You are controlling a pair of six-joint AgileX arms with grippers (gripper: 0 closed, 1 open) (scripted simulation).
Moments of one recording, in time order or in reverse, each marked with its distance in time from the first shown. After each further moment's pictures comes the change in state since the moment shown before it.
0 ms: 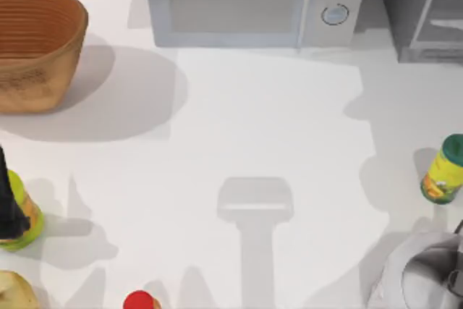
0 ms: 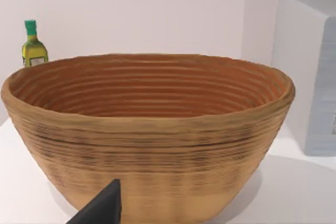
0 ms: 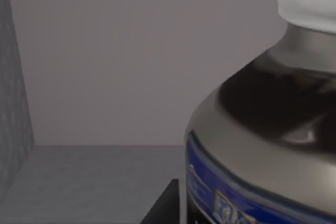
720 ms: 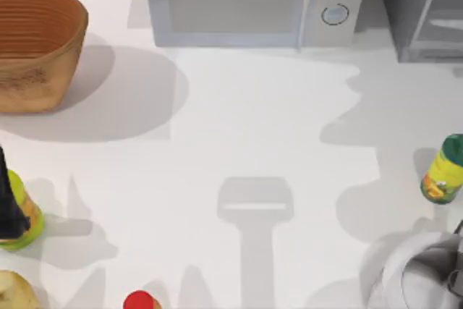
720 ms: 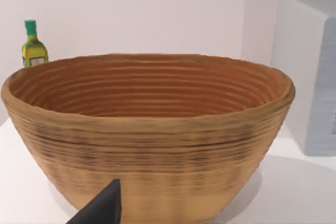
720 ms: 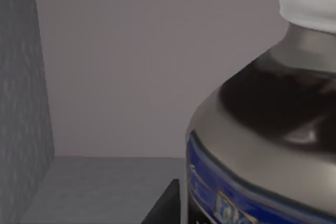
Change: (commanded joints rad) left arm 0.000 0.000 0.000 0.000 0.000 0.000; right arm 0.011 -0.152 -0.125 0.000 -0.002 -0.002
